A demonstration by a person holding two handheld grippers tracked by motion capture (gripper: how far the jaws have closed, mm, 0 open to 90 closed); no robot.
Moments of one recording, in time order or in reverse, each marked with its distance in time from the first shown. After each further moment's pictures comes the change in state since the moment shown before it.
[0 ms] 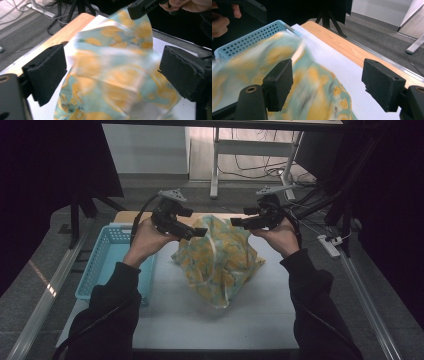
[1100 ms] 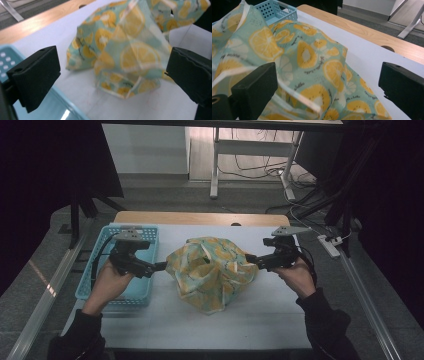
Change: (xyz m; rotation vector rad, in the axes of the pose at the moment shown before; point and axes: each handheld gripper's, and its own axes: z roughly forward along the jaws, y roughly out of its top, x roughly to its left) left arm -0.017 -0.130 -0.055 0.013 0.138 -0.153; right arm 0.020 -0.102 -0.030 -0.007 -0.072 0.036
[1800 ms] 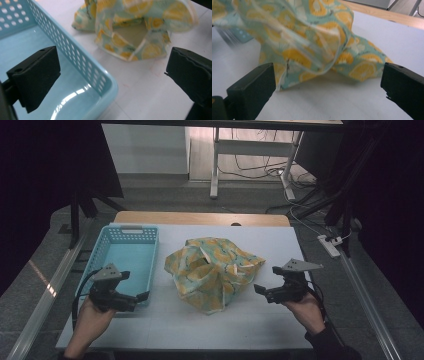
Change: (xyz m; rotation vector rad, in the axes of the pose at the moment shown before) left arm -0.028 -0.094 -0.025 -0.013 0.123 -0.063; right arm 0.025 -0.080 -0.029 0.001 -0.025 0.021
